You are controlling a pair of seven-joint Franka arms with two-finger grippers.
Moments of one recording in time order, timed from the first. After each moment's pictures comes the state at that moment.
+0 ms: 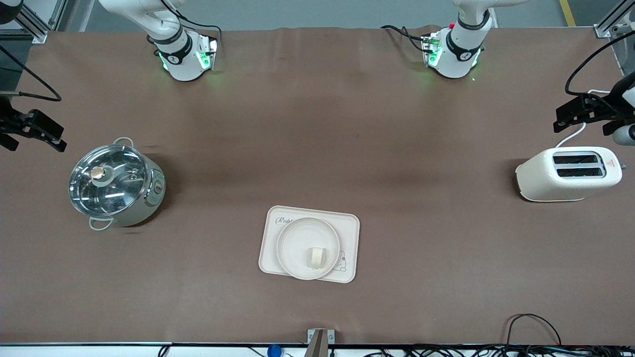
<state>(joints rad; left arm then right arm) 0.06 0.11 -0.12 -1.34 0.03 1.39 0.06 0.15 0.00 -0.17 -1.55 -0.04 1.67 0.00</state>
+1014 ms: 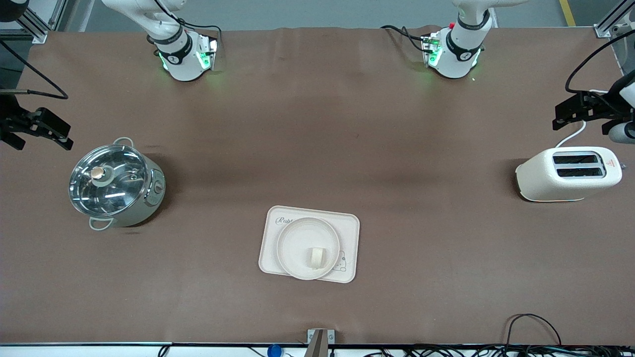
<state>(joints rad) 0.05 0.11 -0.12 -1.34 0.03 1.37 0.08 -0.04 0.00 0.04 -1.54 -0.04 1.66 0.00</state>
